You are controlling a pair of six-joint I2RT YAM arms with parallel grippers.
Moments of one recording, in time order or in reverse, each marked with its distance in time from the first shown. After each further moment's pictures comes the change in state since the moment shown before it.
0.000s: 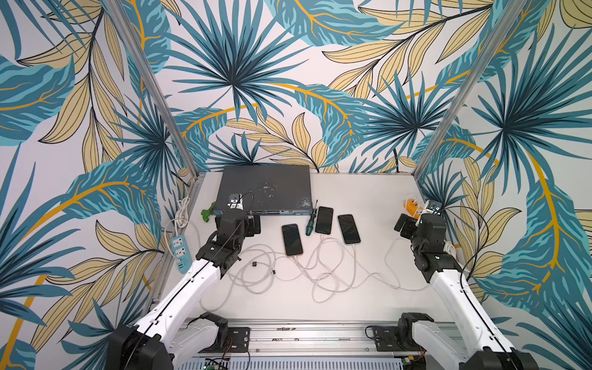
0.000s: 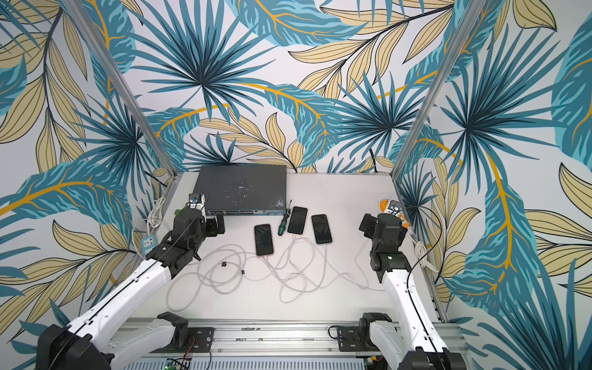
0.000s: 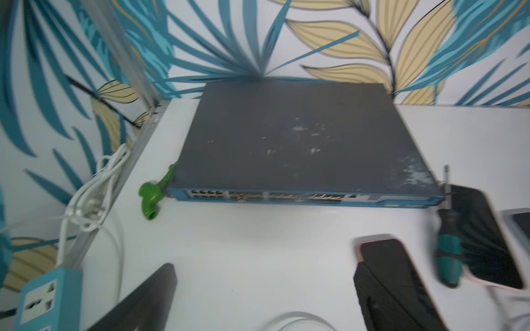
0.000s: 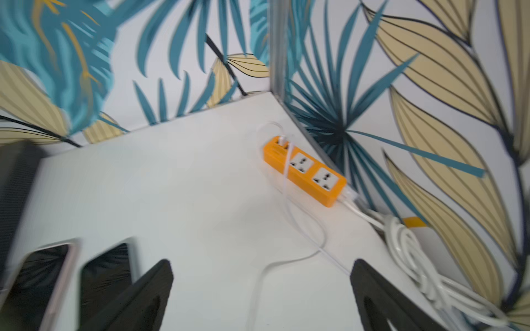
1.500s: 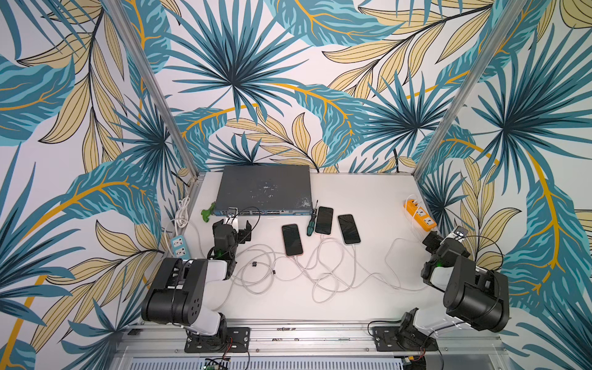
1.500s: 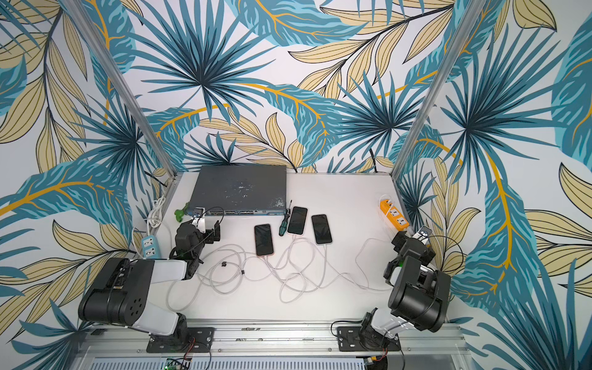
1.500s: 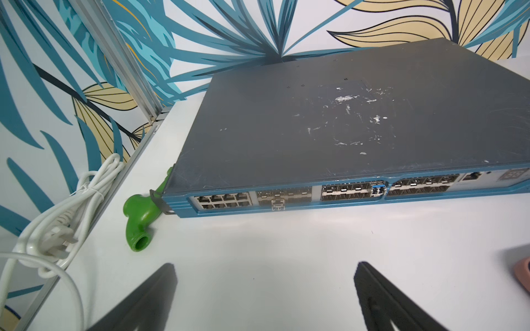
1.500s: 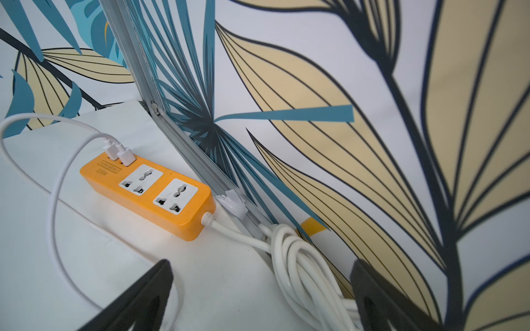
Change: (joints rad) left arm 0.268 0.459 -0.267 0.914 0.274 0.247; right arm -0.483 0.568 -0.251 0.974 -0.195 -0.086
